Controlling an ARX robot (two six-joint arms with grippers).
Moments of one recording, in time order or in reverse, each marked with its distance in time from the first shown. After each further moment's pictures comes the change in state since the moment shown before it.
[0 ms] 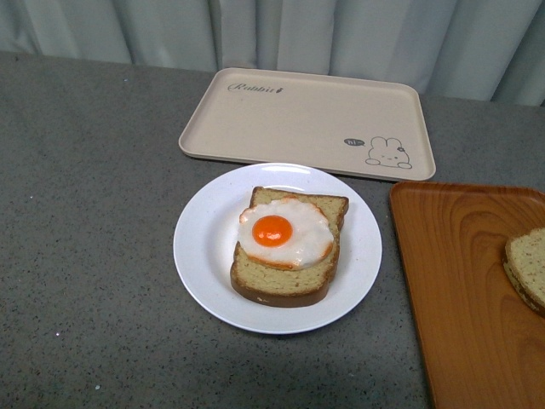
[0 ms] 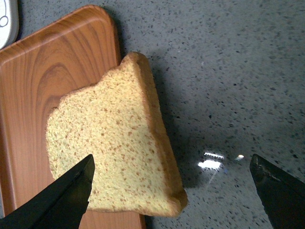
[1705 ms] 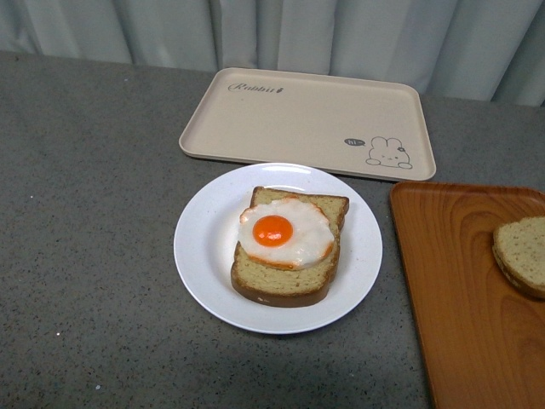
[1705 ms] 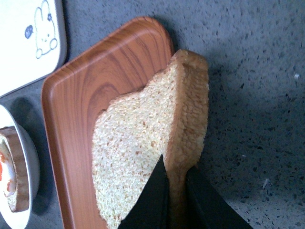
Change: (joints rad) left arm 0.000 0.000 0.000 0.000 0.000 0.000; right arm 0.074 0.053 0.024 0.034 -0.111 0.195
